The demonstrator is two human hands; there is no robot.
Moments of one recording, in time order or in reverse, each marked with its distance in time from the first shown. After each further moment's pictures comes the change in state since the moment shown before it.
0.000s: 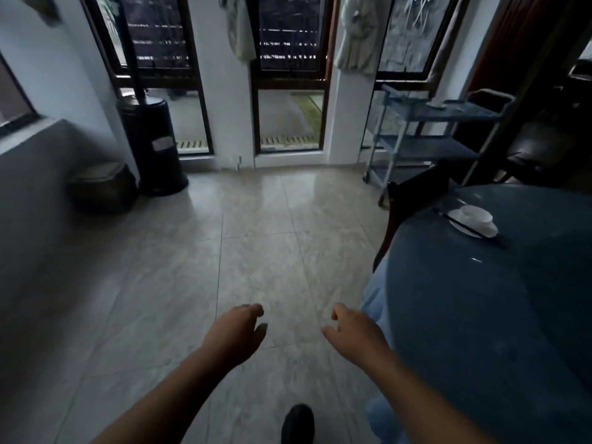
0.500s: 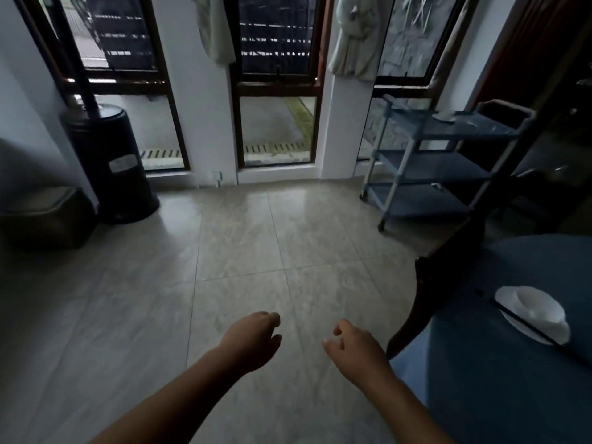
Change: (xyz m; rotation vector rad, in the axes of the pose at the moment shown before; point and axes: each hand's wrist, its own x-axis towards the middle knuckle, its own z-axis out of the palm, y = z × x) left_hand 0.408 -0.004 -0.035 0.055 -0.166 0.137; right_hand 0.361 0.030 -0.082 0.149 0.009 0.148
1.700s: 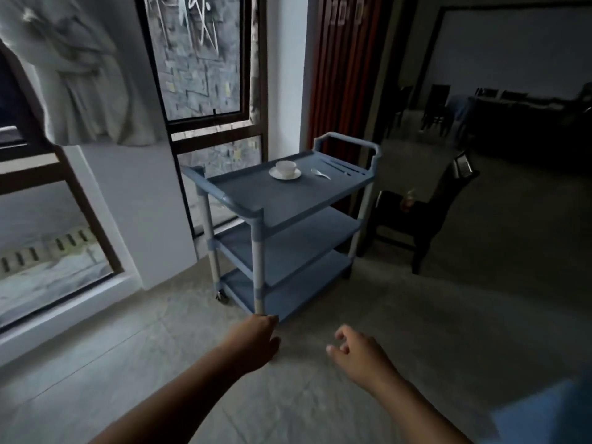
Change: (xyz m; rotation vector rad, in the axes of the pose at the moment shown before) left_hand 1.124 0.372 -0.113 0.120 -0.156 0.549; right_hand 0.842 0.414 -0.486 0.207 0.311 0.467
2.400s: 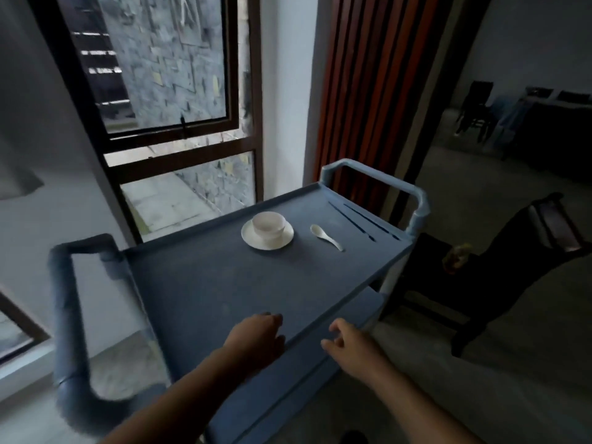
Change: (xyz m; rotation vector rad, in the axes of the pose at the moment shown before) left_hand 0.607 -0.064 -0.074 -0.020 -0.018 -0.109; right_hand 0.622 0.012 -0.146 0.011 -0.152 -0.083
